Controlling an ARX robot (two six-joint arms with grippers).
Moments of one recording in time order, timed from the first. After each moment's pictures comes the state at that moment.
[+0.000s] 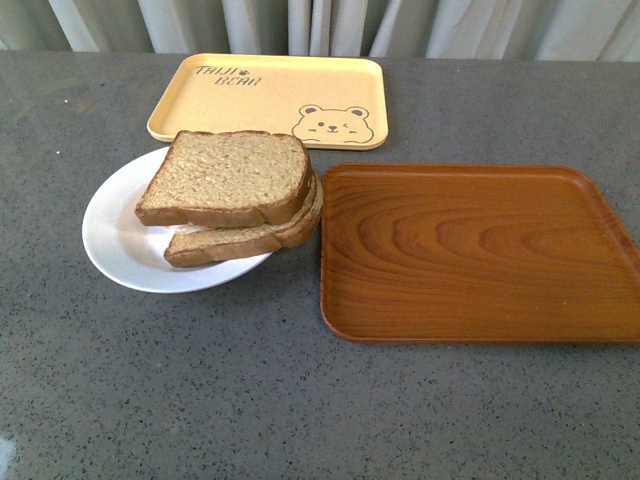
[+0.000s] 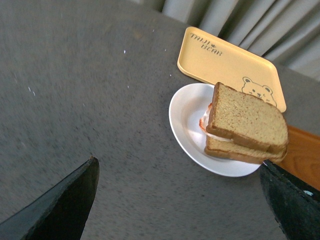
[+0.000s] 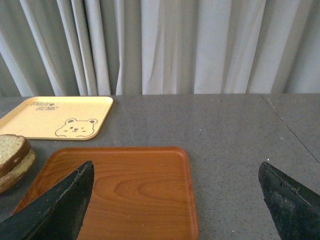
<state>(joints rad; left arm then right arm) -0.03 0.59 0.20 -0.02 0.03 -0.51 0.00 0.01 0.02 0.00 0.00 0.00</state>
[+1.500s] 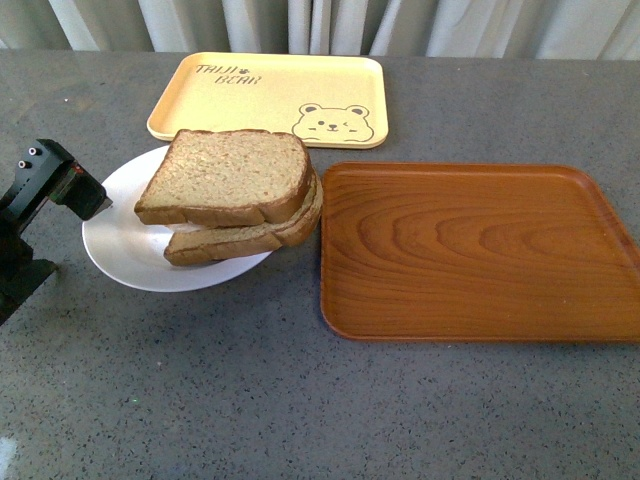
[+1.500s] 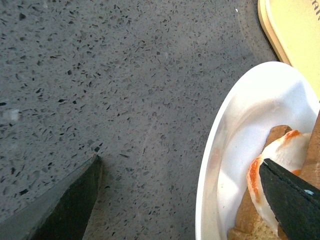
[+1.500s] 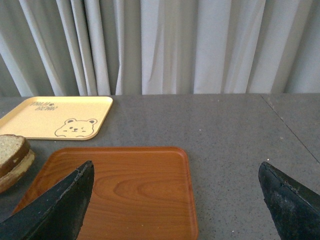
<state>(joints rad) -0.06 2.03 0.60 0.77 0.09 -0.88 0.00 0.01 0.02 0.00 0.00 0.00</state>
